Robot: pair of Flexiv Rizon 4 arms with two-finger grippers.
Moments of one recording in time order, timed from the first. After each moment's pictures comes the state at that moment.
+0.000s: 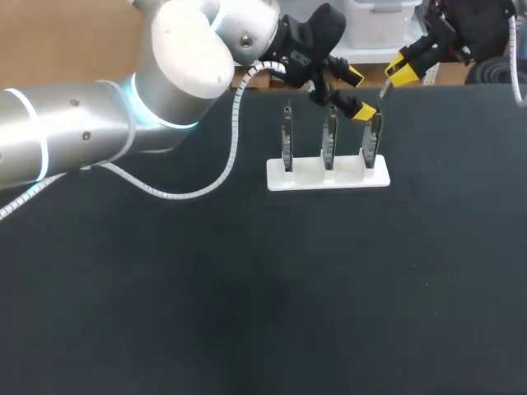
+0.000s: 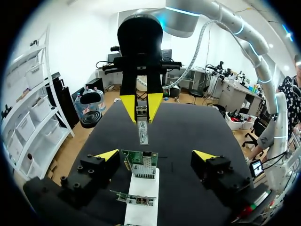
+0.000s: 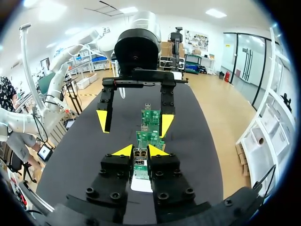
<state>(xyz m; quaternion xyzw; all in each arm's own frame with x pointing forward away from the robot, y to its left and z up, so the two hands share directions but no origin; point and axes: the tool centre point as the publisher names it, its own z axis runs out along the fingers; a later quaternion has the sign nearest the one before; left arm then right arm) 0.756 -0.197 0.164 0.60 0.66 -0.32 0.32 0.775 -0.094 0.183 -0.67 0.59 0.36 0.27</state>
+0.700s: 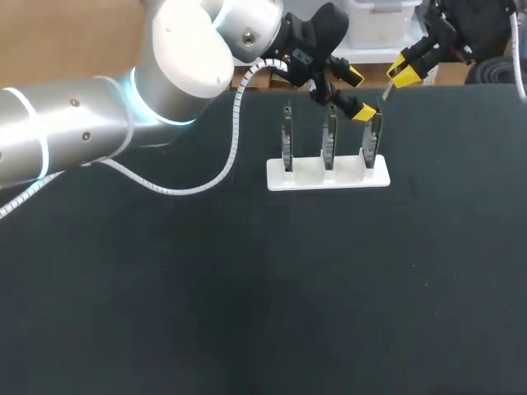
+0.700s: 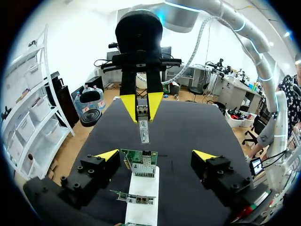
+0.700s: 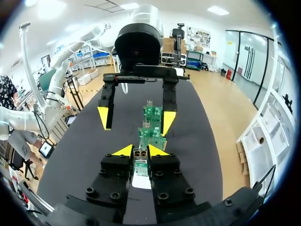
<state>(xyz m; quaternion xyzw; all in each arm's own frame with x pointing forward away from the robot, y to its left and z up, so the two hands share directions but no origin) 0.755 -0.197 0.164 0.61 0.66 -0.32 0.31 0.773 -0.095 0.182 -0.68 0.59 0.34 0.25</state>
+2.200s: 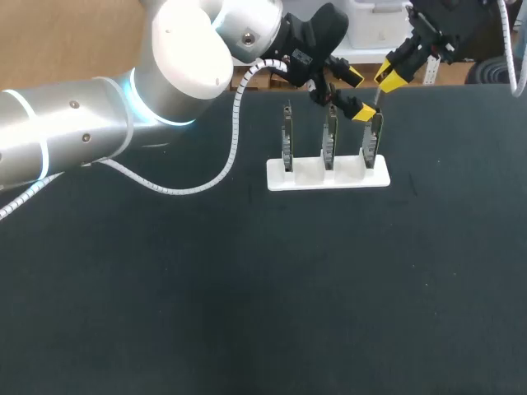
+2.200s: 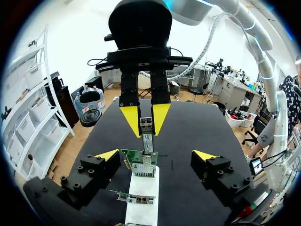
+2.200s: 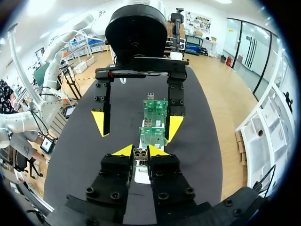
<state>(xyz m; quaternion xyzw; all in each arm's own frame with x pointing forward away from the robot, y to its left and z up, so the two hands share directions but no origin) 0.755 -0.197 0.164 0.61 0.66 -0.32 0.31 0.765 -0.080 0.177 -0.70 0.62 0.29 0.20</state>
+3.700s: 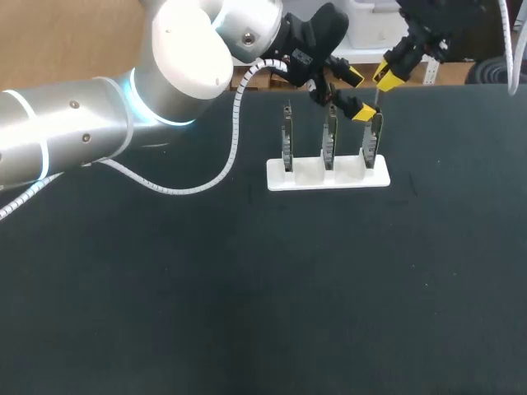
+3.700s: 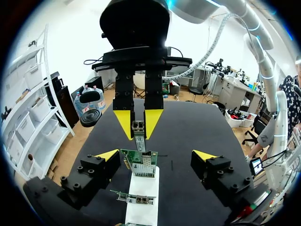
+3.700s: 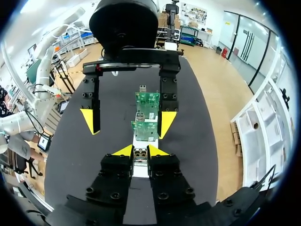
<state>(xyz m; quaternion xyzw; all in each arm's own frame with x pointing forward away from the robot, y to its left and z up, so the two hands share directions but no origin) 0.755 -0.197 0.164 0.61 0.66 -0.32 0.31 0.775 -0.080 0.172 -0.69 0.65 0.24 0.19</state>
